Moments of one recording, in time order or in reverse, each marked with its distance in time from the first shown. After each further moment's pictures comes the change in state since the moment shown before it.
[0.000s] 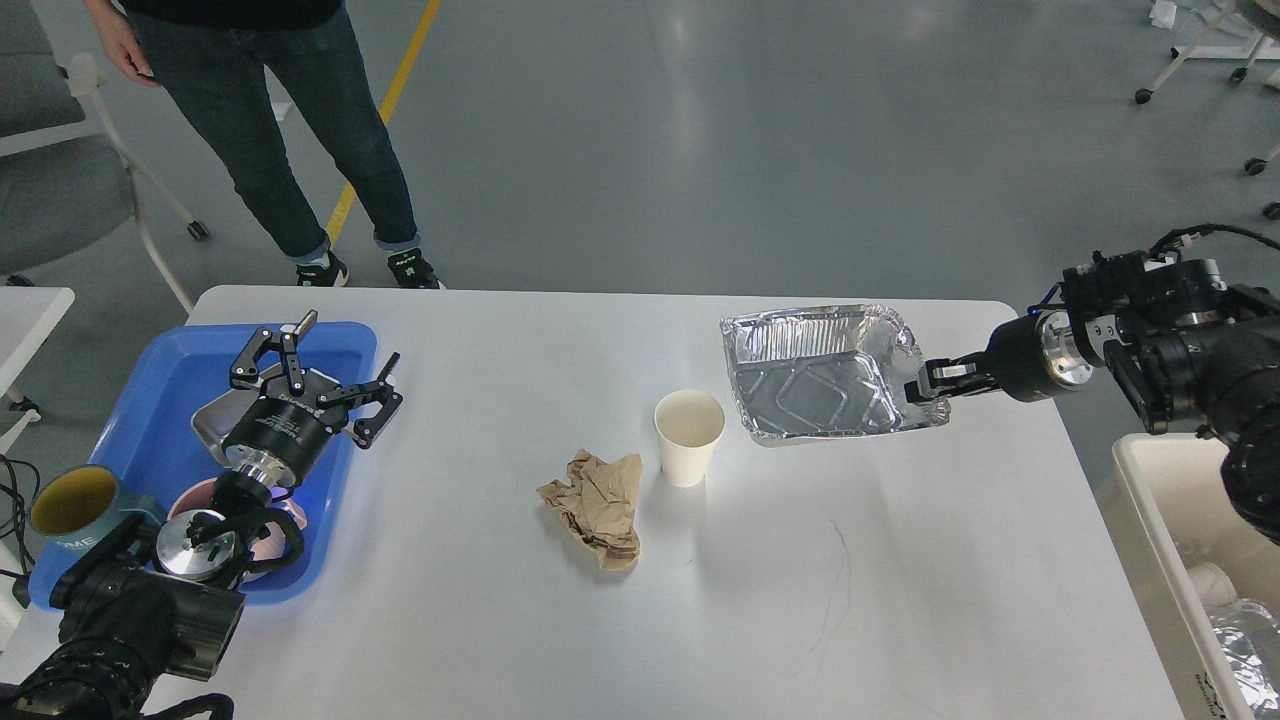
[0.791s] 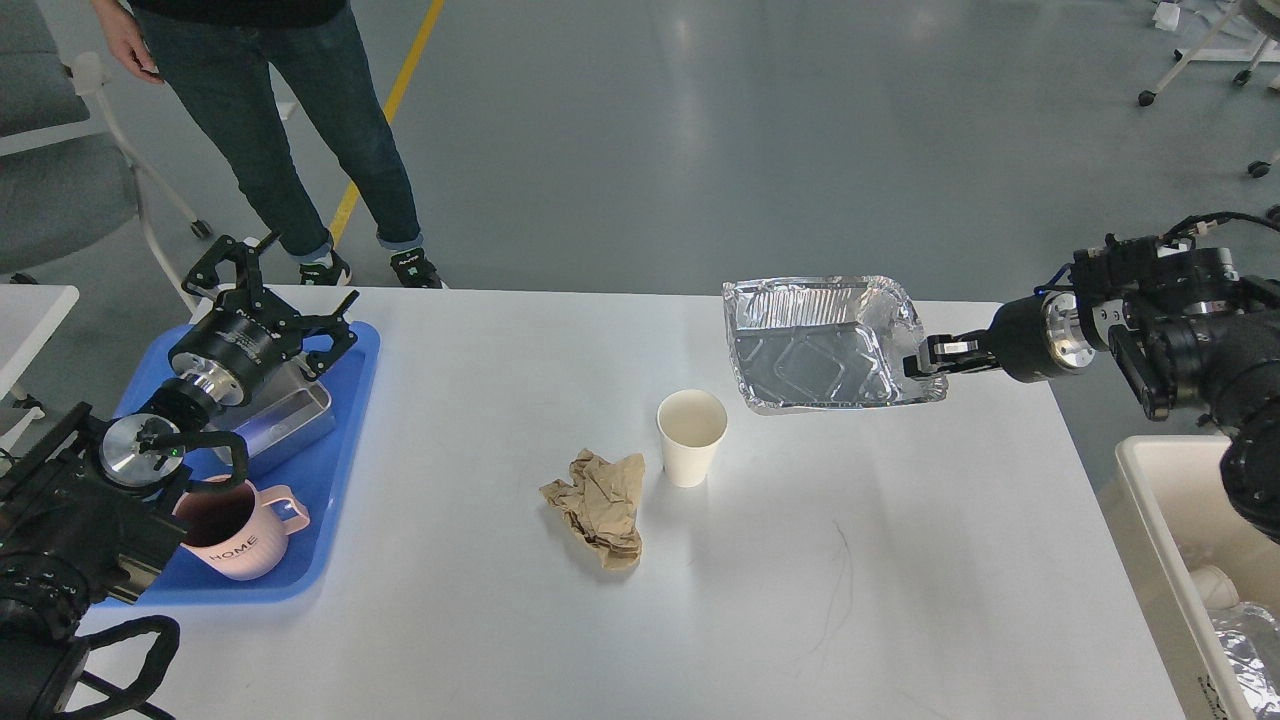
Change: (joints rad) left arm -0.183 0.146 0.181 0.000 0.245 0.109 -0.014; right arm 0.011 0.004 0.002 -0.037 0.057 -0.003 -0.001
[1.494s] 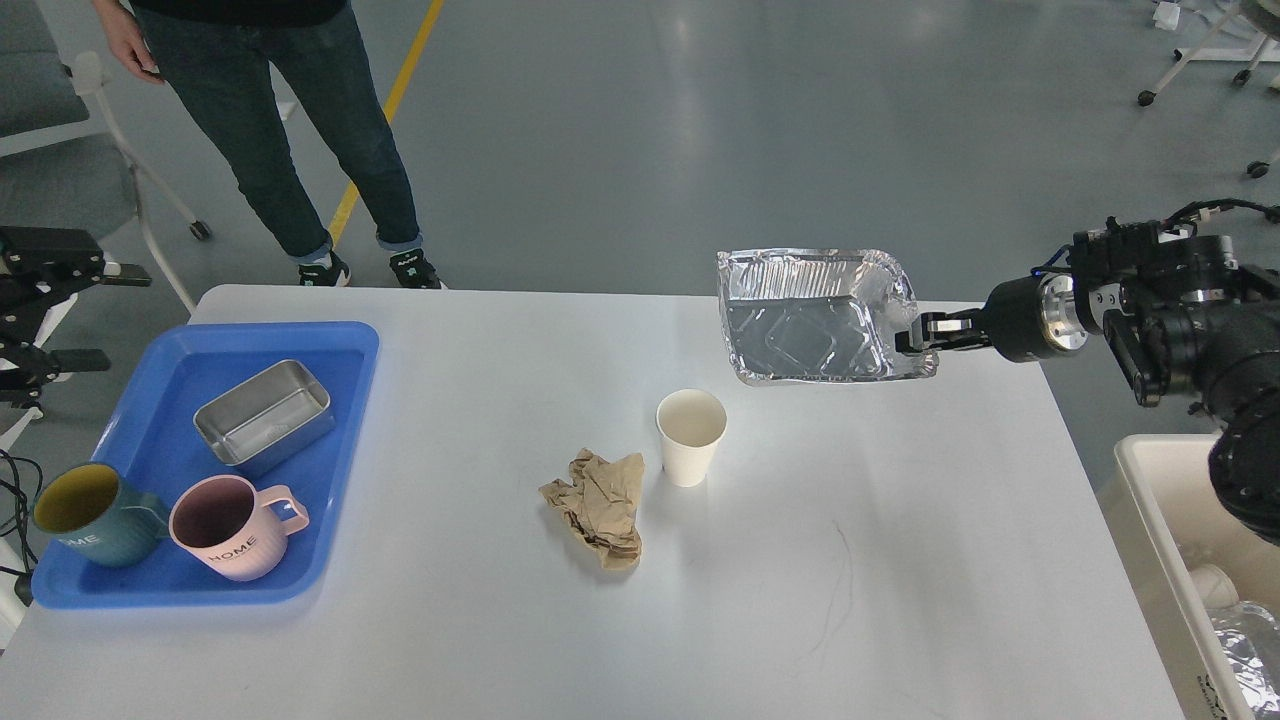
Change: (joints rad) left arm -0.214 0.797 0.830 -0.488 0.263 -0.336 0.013; right arm 0.007 0.021 0.001 -0.042 0.046 -0.003 -0.001
